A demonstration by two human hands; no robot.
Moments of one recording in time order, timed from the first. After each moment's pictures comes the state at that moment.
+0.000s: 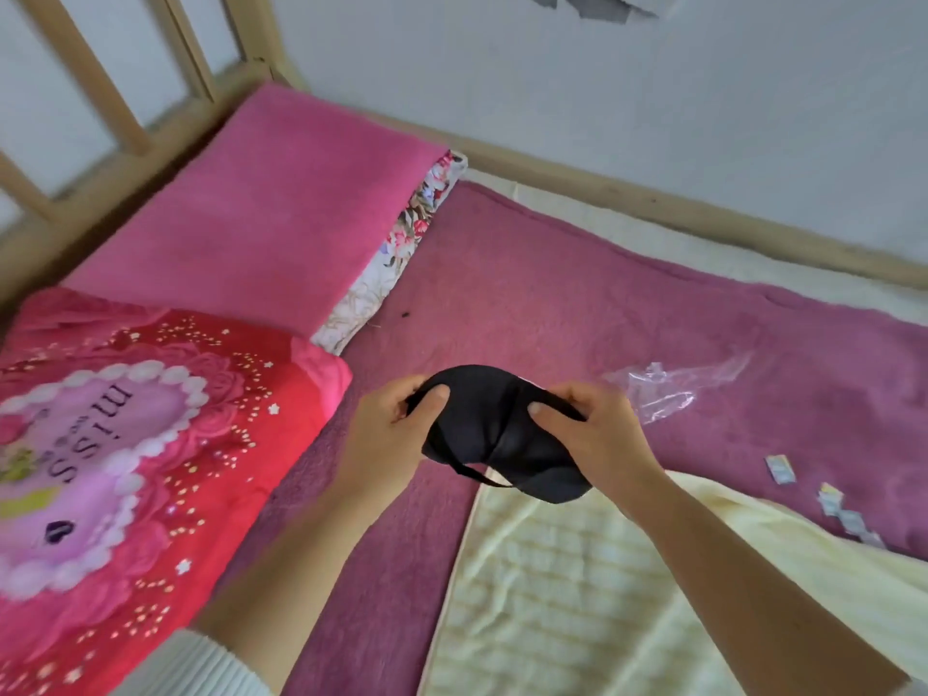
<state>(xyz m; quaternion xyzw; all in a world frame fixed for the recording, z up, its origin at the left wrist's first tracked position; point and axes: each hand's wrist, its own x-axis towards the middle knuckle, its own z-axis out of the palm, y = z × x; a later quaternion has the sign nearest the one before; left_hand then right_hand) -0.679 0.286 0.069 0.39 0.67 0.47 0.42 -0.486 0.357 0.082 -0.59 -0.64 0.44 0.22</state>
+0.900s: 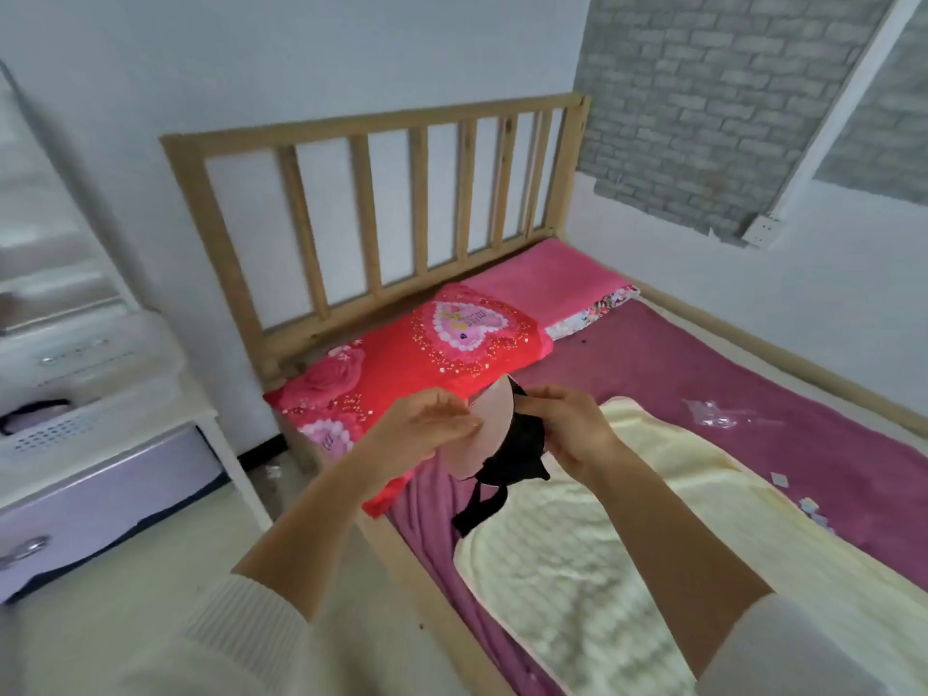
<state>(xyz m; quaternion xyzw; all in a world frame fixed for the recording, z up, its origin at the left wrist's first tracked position) -0.519 -0.330 0.355 0.30 0.69 0.55 0.36 -0.396 -0.179 0.368 -0.32 -0.59 0.72 0.17</state>
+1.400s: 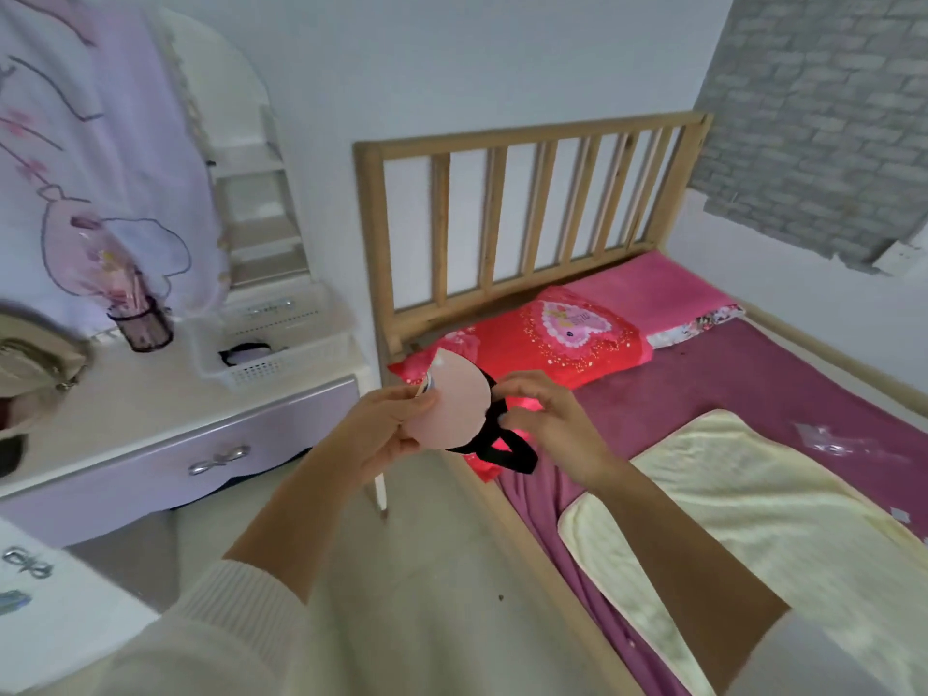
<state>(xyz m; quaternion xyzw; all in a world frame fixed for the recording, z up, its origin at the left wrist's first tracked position) -0.563 -0.569 0.365 0.09 0.60 0.71 0.37 -0.433 -0.395 0.396 -0.11 -0.79 0.59 0.13</state>
